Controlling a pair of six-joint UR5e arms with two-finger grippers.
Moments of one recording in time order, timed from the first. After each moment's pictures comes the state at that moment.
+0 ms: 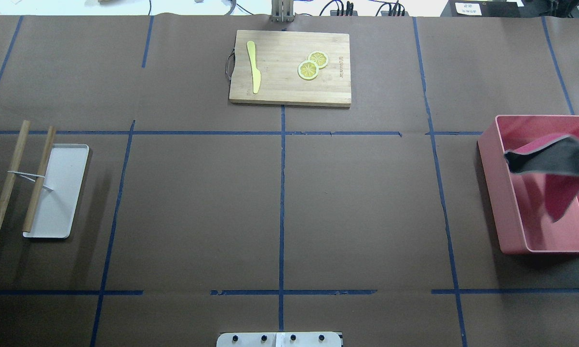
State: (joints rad) left arm -1.59 -1.50 -1.72 -1.57 -2.35 0.00; right arm 1.36 -1.36 2.08 -2.33 2.23 -0.03
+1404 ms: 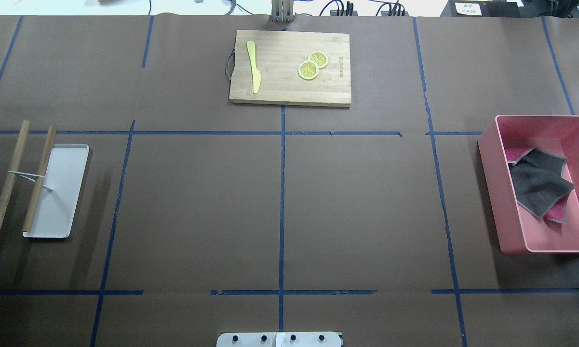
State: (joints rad) left arm -1.60 -1.52 -1.57 -1.57 -2.37 0.02; right arm 1.53 -1.54 1.85 -1.86 2.48 -0.01
